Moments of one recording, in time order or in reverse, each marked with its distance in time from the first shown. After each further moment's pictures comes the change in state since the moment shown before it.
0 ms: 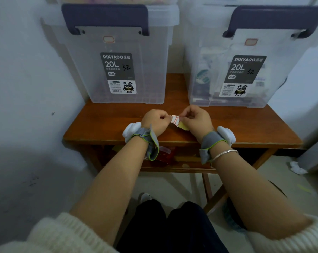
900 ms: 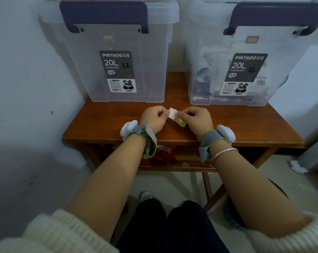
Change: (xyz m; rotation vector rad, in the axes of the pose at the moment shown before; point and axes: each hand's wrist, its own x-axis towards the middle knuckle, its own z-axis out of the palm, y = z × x) left_hand 0.005 -0.004 -0.001 -0.072 0.045 0.018; right_hand -0.002 -0.006 0.000 -0.005 0.029 0.055
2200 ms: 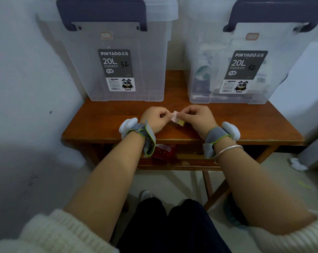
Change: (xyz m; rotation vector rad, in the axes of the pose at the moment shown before) left_hand -0.001 -0.001 -0.002 0.052 -0.107 0.085; right_hand -0.001 -0.001 -0.008 0.106 -0.131 0.037
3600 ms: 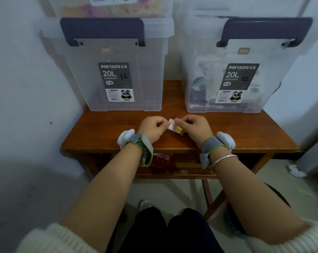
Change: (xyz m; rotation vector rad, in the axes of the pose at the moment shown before) left_hand -0.001 -0.001 0.000 -0.056 0.049 -0.006; right_hand 0.002 0.004 0.003 -0.049 0.059 -0.002
